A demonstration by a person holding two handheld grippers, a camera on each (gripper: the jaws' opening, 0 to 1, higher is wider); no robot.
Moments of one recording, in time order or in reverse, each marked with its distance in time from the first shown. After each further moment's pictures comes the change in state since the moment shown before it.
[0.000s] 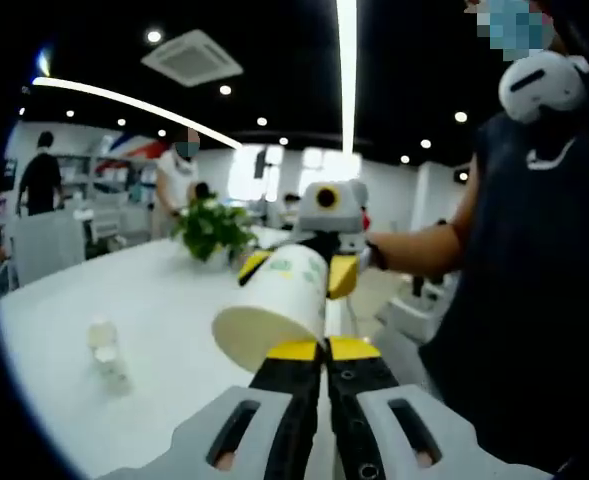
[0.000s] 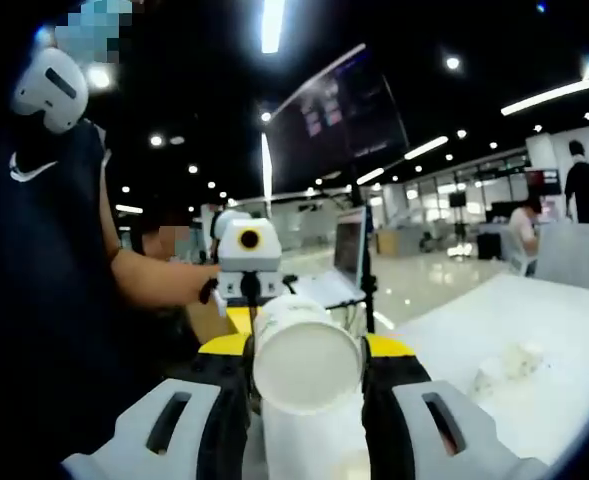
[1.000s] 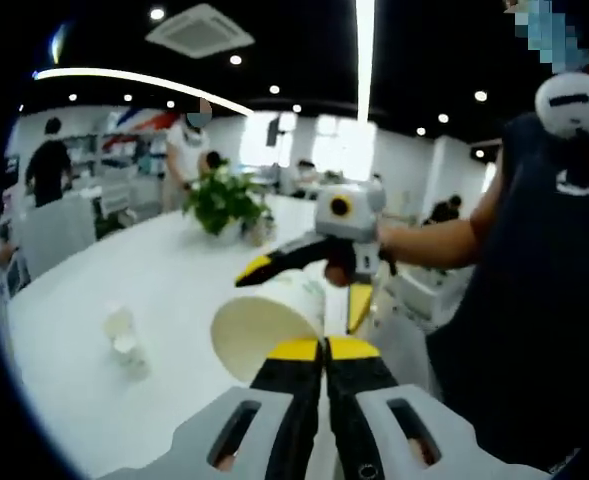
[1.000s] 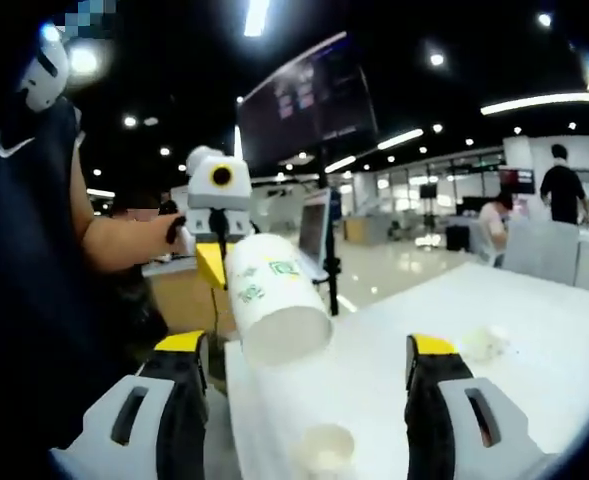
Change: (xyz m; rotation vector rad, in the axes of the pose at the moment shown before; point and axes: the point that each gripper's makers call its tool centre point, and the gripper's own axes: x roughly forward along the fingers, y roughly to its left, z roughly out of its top) left arm -0.001 0.015 0.014 -0.014 0.264 0.067; right arm -0.017 -0.034 -0.027 -0.022 0.067 -0.164
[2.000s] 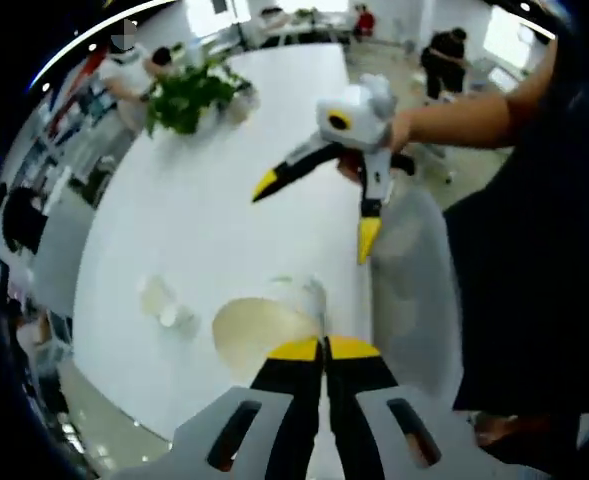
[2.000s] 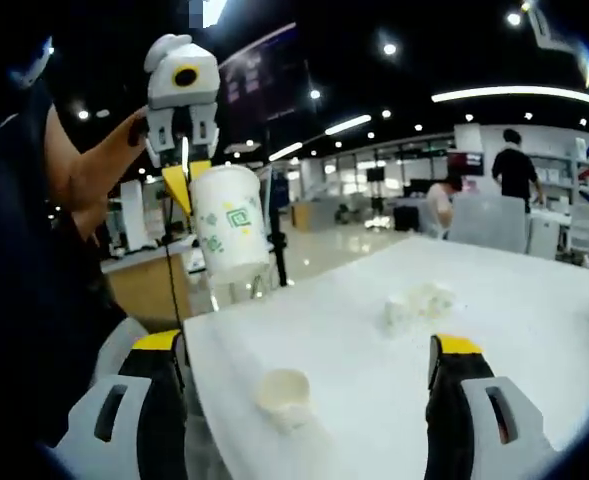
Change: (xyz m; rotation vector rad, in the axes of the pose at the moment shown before) left arm 0.012 0.007 0.015 0.275 0.768 0.069; right arm -0.051 -0.035 -0.050 0.057 0.052 -0.223
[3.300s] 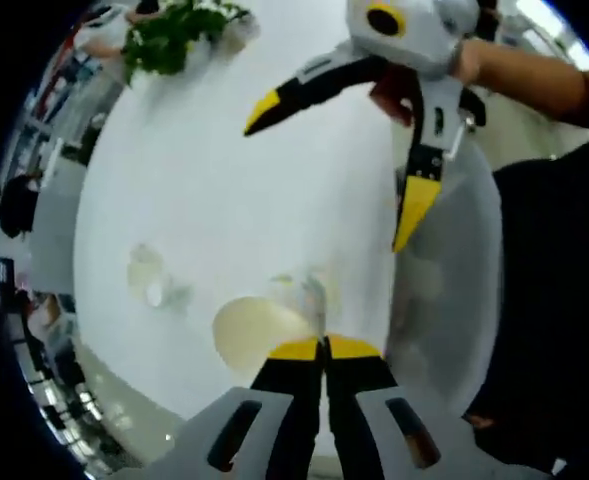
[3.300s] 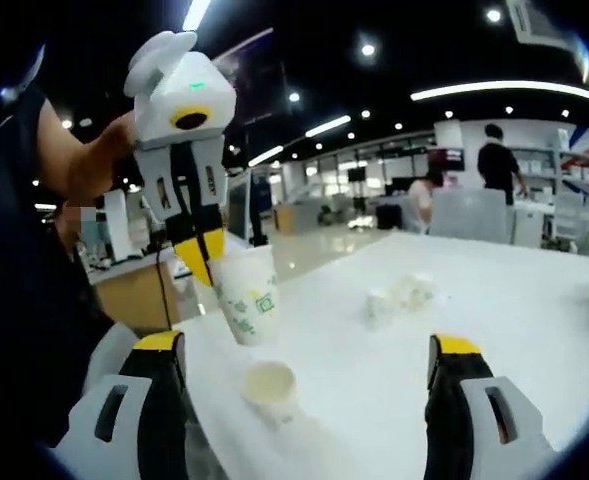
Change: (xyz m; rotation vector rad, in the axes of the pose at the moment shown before) left arm 0.088 0.008 -0.005 -0.061 0.262 0.020; right arm -0.011 -0.015 -0.005 0.043 -0.016 -0.070
